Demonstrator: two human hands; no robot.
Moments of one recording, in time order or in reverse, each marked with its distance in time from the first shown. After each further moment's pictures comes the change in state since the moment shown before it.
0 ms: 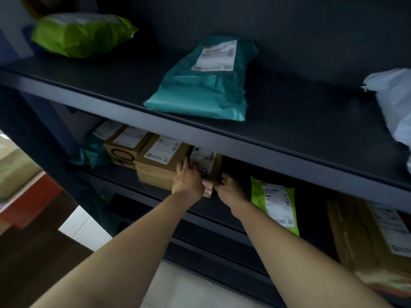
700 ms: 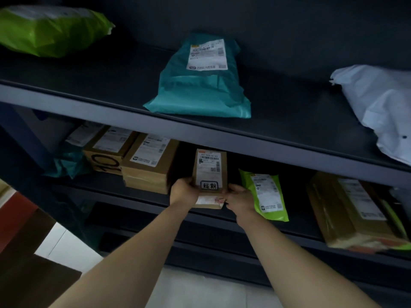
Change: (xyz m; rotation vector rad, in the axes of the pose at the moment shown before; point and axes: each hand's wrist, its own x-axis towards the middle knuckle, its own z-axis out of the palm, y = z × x) left_hand -0.012 -0.018 0.027 -0.783 -0.097 -0.100; right_hand -0.033 0.032 0.003 0.420 0.312 0.199
